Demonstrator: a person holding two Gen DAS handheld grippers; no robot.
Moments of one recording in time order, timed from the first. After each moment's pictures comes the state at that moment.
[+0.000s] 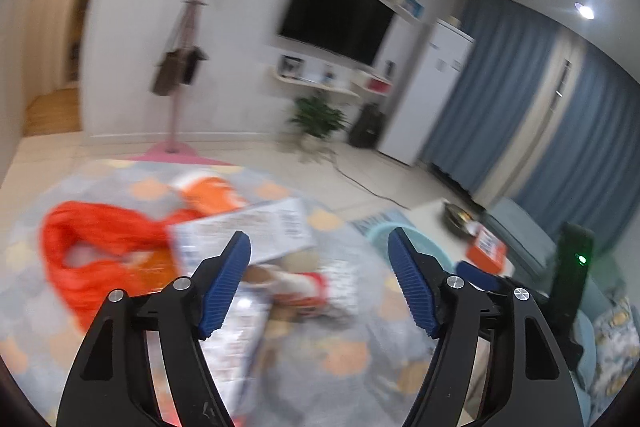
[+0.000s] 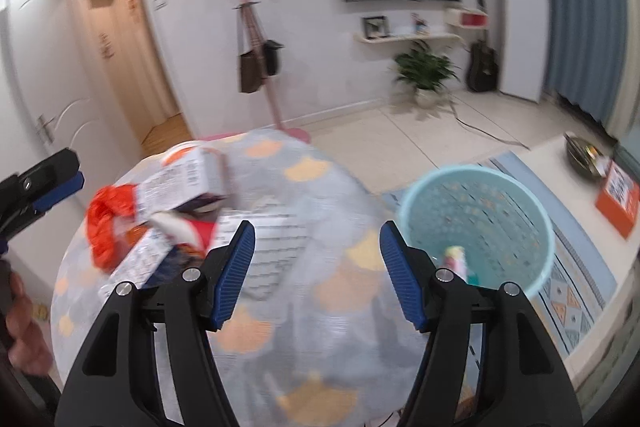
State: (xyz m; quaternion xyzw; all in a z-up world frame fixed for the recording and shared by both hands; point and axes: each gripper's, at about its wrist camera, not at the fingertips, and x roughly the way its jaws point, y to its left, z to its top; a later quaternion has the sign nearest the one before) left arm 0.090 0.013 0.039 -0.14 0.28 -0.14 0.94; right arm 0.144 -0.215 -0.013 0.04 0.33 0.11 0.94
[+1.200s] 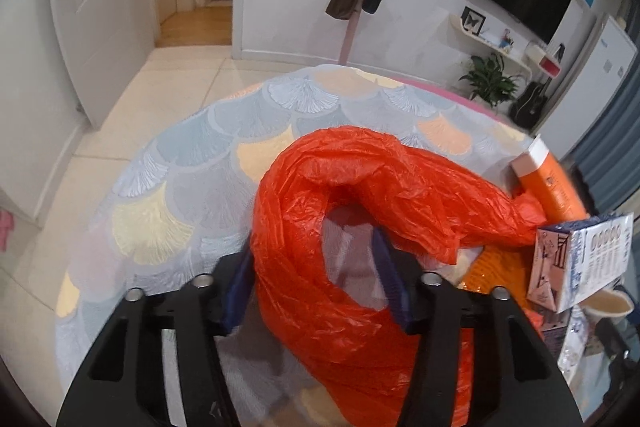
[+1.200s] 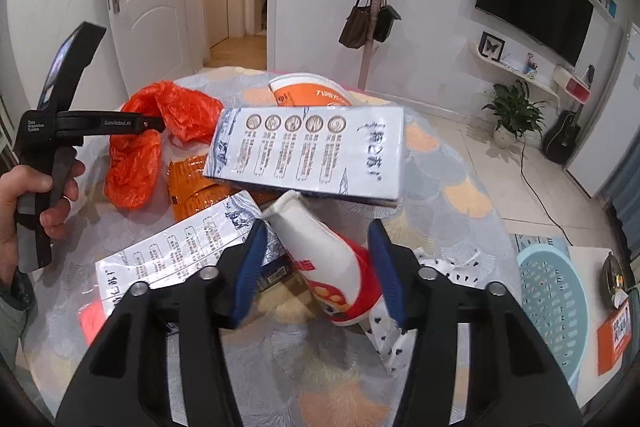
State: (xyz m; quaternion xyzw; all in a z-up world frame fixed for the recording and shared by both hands) left arm 0.164 0.202 -0.063 -0.15 0.42 0.12 0.88; right arm 0.190 -0.065 -0.054 -0.15 0.35 0.24 0.89
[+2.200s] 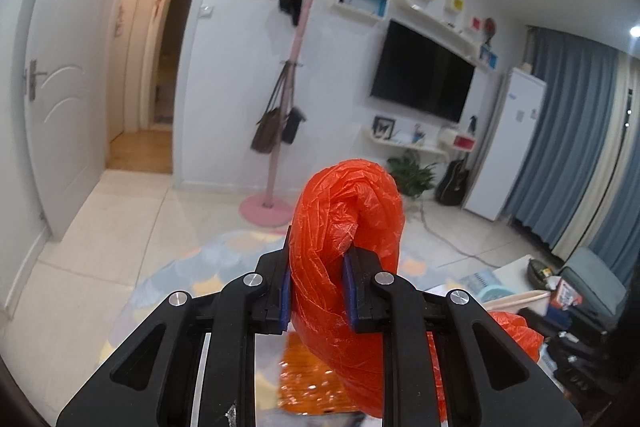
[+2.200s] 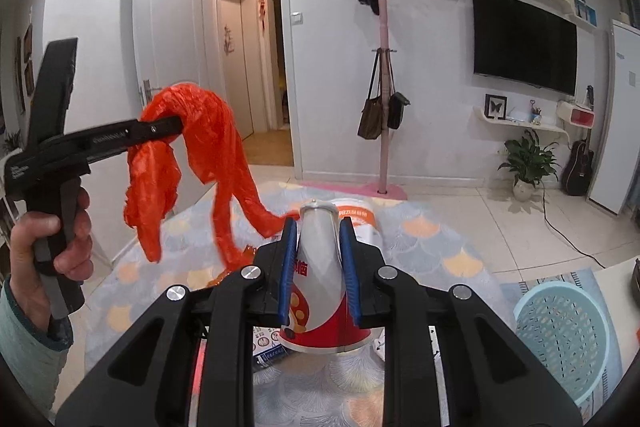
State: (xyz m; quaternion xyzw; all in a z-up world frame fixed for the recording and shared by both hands) left arm 0.079 0.124 0.097 -0.12 0.19 0.01 0.97; right arm 0.122 -0.100 0.034 -0.04 0.21 0.29 0.93
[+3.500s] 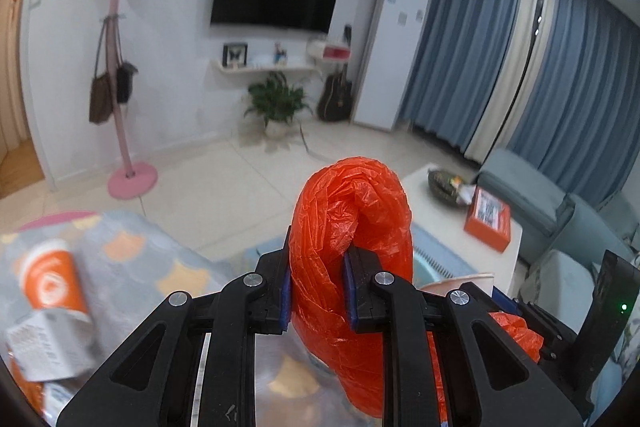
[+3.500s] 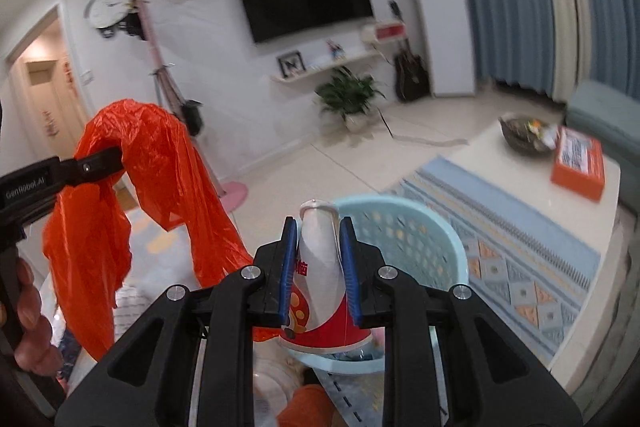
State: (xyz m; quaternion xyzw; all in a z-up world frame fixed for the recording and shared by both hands) left arm 0.222 -0.201 0.015 -0.04 0.31 -0.20 0.93; right arm 0.173 -0.399 -0.051 0.14 0.28 -0.02 0.95
